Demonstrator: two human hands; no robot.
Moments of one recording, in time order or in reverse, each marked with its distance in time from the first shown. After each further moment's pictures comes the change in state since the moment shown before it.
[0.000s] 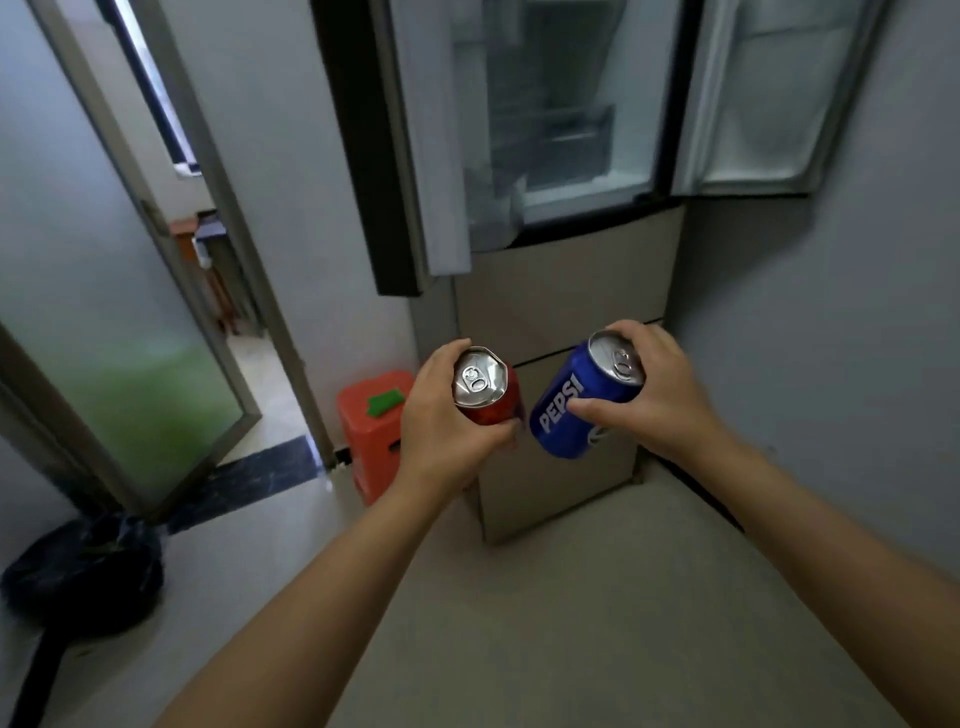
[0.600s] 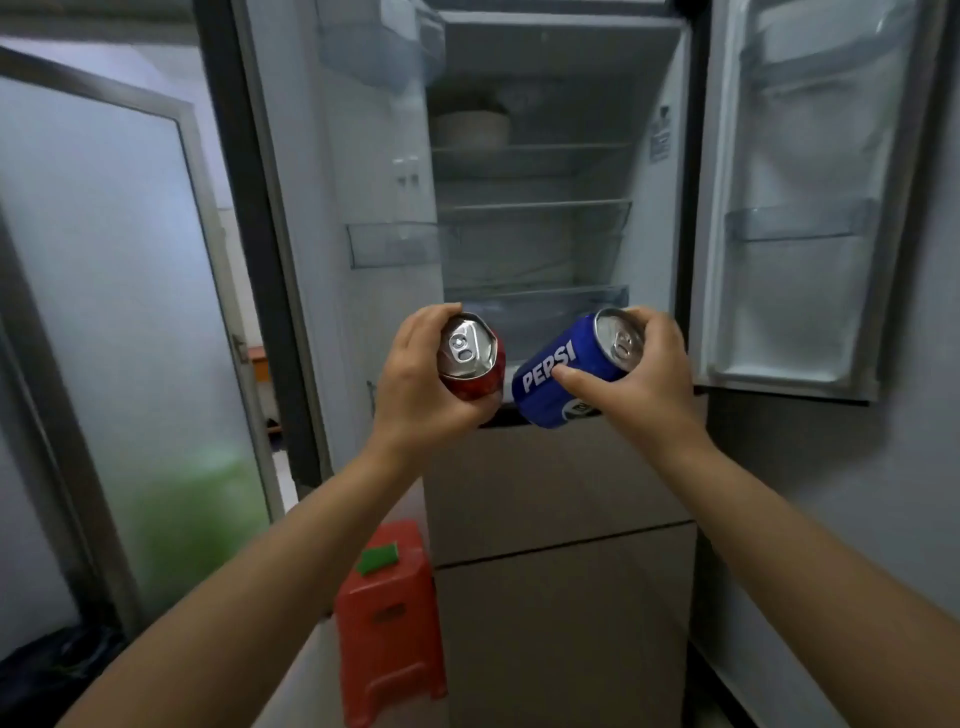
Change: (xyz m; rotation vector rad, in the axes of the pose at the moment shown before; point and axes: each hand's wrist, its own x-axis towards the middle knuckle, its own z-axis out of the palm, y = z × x) left_hand 0.221 0.135 0.121 0.295 0.418 0.405; right_hand 0.236 0.086 -0.150 0.359 0.260 -0.268
